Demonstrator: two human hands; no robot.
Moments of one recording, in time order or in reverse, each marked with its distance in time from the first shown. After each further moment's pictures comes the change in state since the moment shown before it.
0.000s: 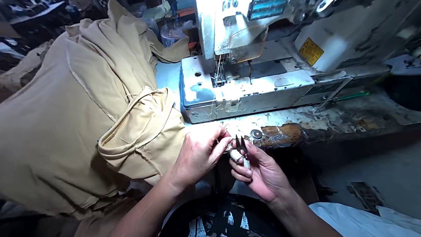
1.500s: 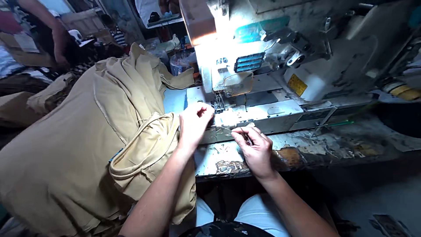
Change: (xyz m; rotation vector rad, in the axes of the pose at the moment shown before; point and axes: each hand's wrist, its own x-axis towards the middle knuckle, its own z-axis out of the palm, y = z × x) left_hand 0.086 -0.044 -0.008 0.018 0.309 -0.312; right_hand 0.087 -0.038 -0.016 -1.401 0.219 -1.277
